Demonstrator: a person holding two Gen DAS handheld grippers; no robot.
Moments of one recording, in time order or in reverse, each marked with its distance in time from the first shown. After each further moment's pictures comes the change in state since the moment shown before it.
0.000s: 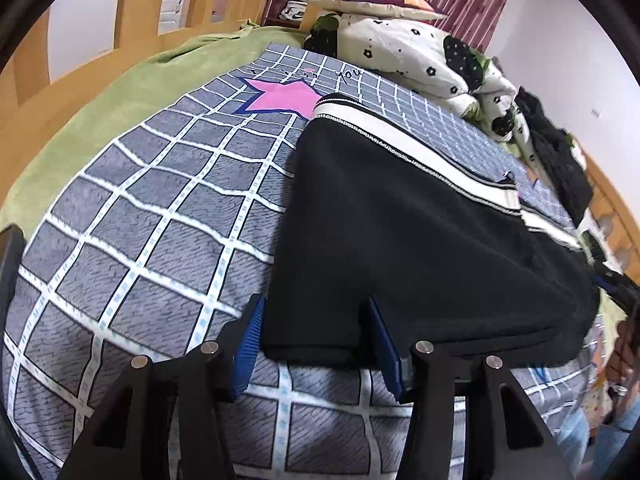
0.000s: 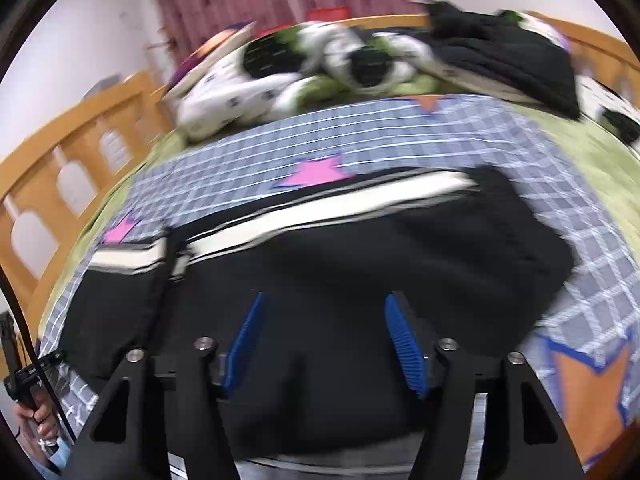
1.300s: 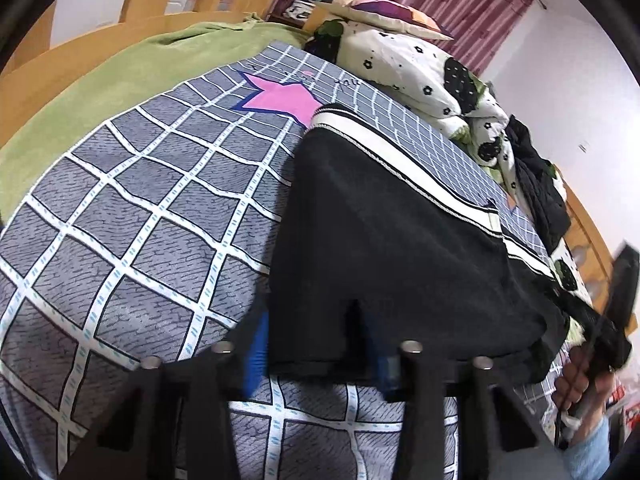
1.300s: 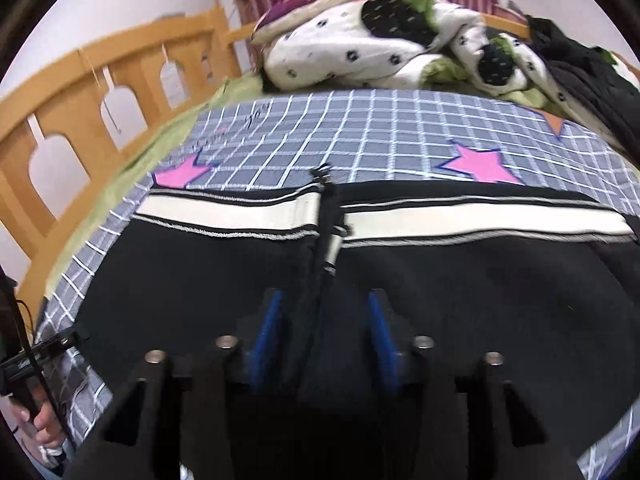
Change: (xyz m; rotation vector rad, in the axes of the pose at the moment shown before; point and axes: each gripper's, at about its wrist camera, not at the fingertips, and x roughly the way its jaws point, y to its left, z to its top) left arm 0.005 0.008 0.007 -0.095 -0.012 -0.083; right arm 0.055 0.134 -0.015 -0.160 0.060 0.061
